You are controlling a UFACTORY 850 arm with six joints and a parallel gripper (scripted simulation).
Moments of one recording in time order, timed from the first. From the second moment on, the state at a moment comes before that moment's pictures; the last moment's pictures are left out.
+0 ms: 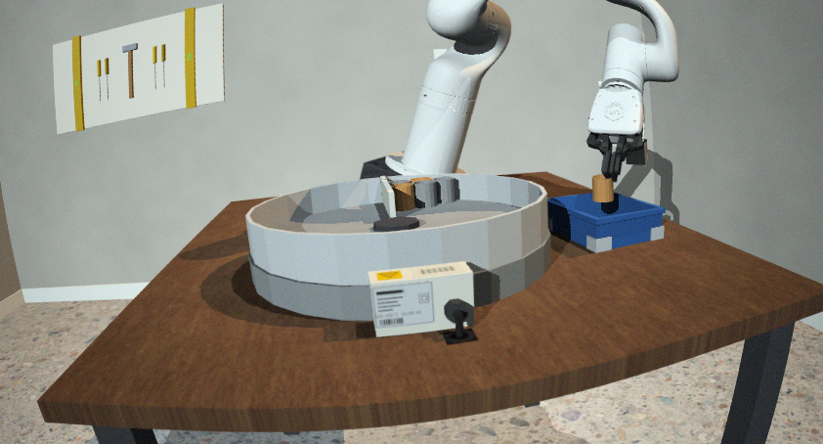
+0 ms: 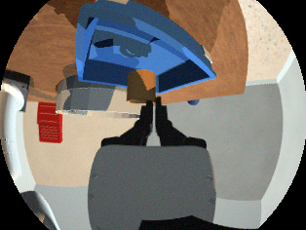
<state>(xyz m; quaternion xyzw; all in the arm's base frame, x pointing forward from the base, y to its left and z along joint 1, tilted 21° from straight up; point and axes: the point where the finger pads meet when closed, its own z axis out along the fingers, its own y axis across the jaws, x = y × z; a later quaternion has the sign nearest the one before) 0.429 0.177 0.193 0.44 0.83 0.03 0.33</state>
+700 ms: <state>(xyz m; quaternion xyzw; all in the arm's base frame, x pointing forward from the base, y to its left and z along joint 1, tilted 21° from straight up) 0.430 0.179 0.187 0.44 0.83 0.03 0.34</state>
